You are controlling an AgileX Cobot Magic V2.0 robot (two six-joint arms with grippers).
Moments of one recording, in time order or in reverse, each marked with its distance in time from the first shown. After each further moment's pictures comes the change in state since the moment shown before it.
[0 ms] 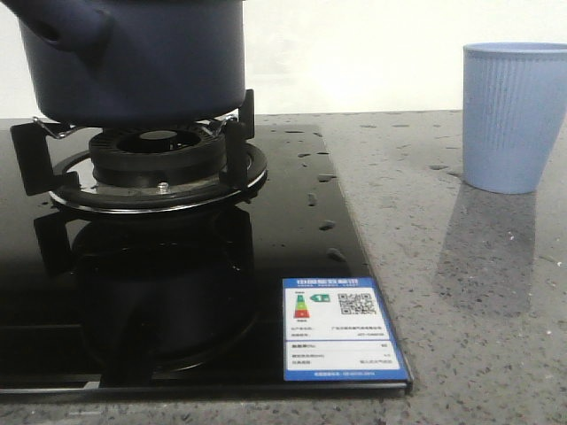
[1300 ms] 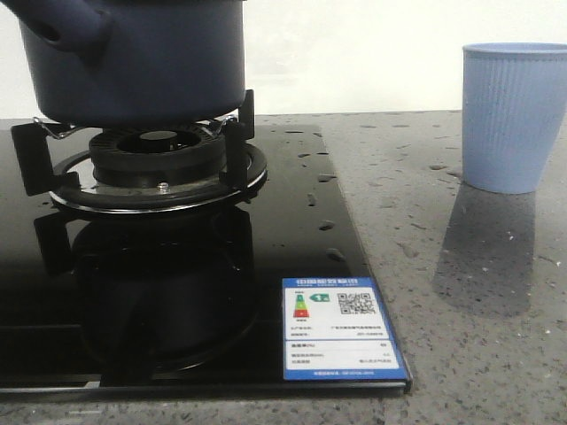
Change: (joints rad) left arm -0.450 0.532 -0.462 -1.017 0.300 1.156; right arm 0.123 0.084 -0.108 0.026 0.109 -0.094
